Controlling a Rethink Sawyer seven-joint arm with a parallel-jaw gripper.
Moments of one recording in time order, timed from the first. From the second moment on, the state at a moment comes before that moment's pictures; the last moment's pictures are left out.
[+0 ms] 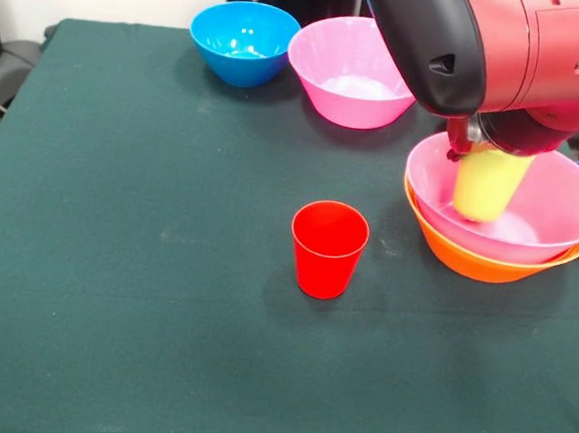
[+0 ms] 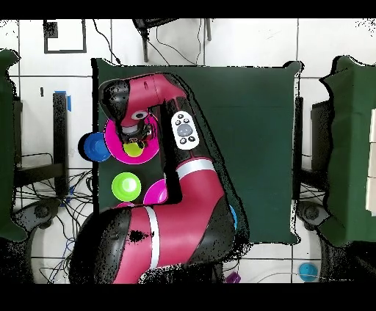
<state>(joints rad) -0.13 -0.26 0.39 0.99 -0.42 1.47 1.85</state>
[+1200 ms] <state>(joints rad) -0.13 -0.27 0.39 1.01 -0.42 1.41 1.85</state>
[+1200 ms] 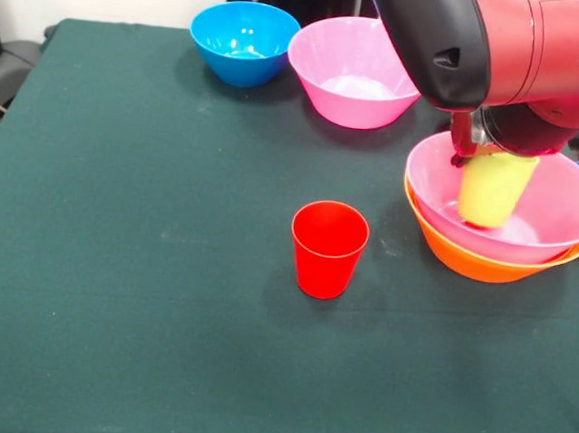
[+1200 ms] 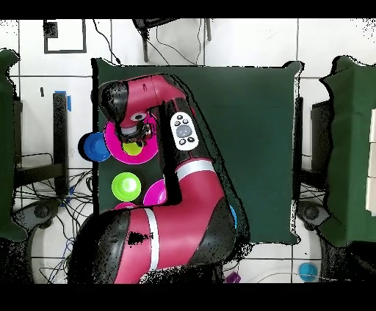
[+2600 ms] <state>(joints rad) -0.14 -0.25 0.39 1.00 -0.40 1.35 1.85</state>
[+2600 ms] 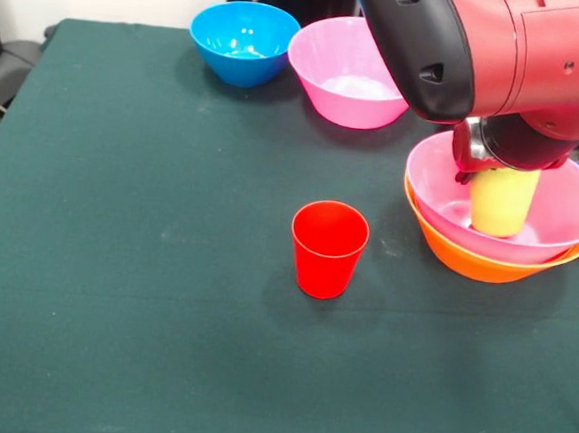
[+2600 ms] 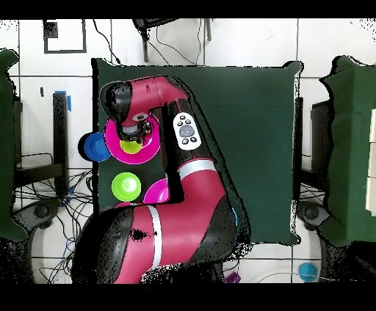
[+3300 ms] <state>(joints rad) -0.14 -0.26 0.39 1.00 -0.40 1.35 1.85</state>
